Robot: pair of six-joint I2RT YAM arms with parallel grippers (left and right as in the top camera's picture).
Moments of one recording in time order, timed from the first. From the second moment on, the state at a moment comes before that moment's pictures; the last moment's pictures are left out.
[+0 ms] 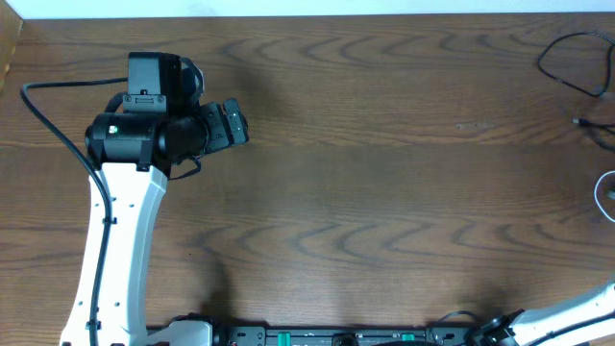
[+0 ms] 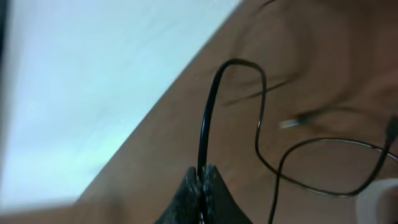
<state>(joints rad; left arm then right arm) -0.05 1.41 1.47 -1.11 0.18 -0.33 -0.98 2.03 2.09 -1.10 -0.88 0.10</state>
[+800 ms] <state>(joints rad) -0.05 1.41 1.47 -1.11 0.18 -0.33 -0.66 1.95 2.09 -1.27 -0.70 0.06</state>
